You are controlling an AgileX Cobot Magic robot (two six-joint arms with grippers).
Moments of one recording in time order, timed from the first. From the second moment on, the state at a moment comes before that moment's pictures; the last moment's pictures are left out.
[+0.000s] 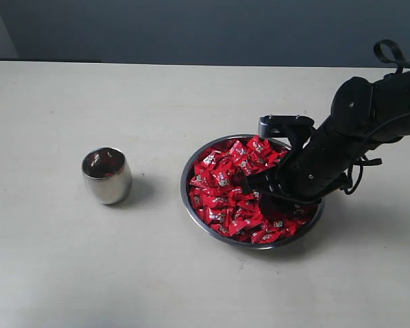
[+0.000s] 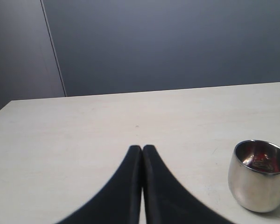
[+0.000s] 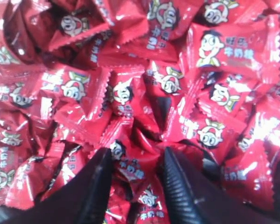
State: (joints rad) left arm 0.12 0.00 0.00 0.07 0.19 -0.02; right arm 0.55 1.81 -0.91 0.46 0.58 -0.21
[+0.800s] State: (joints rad) left arm 0.12 0.00 0.00 0.07 0.19 -0.02; right arm 0.56 1.83 -0.91 0.47 0.58 -0.21
